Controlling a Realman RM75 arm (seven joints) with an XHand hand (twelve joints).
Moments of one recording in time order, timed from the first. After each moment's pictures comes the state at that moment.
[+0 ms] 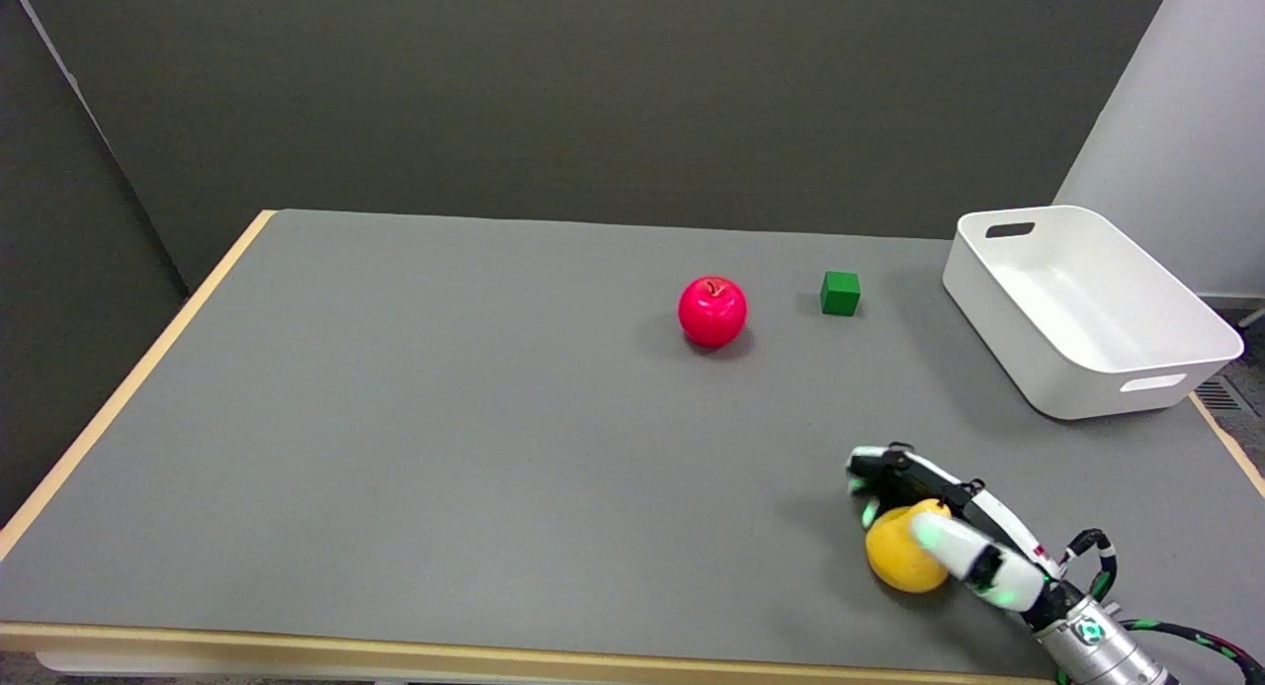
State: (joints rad) arm -0.40 -0.99 -1.88 0.73 0.39 1.44 1.61
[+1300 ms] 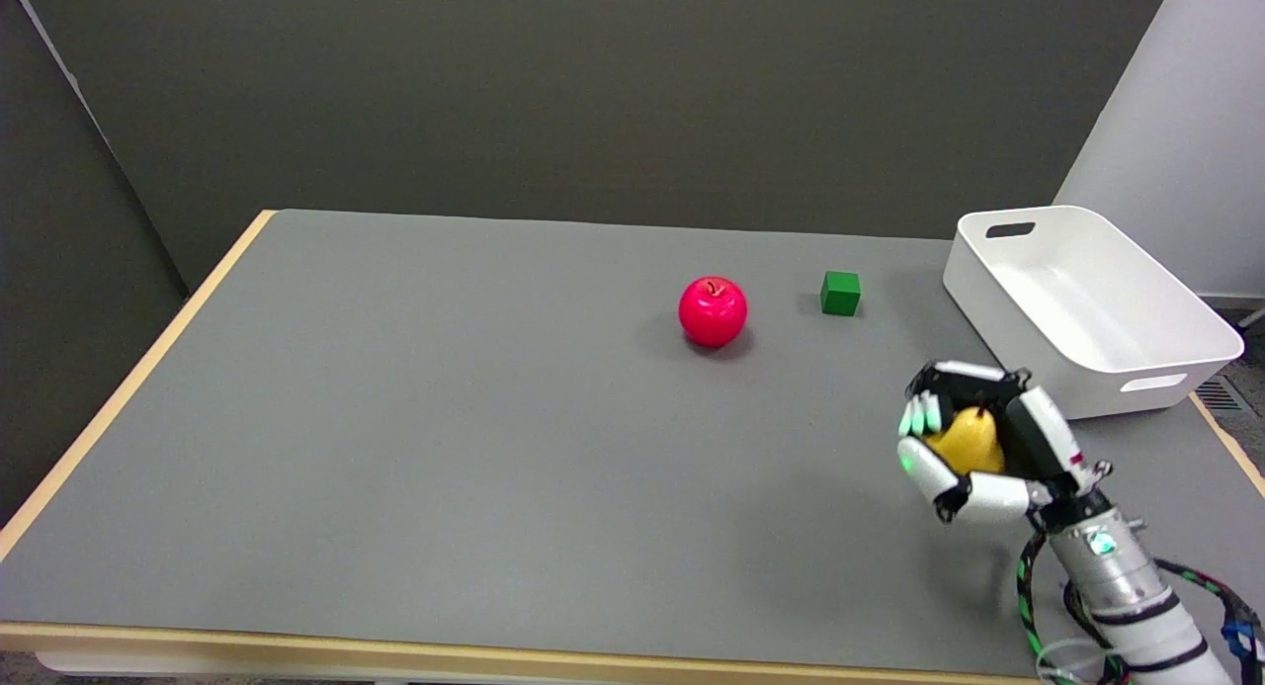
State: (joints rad) arm -0.34 -0.96 -1.81 0.88 0.55 1.47 1.36
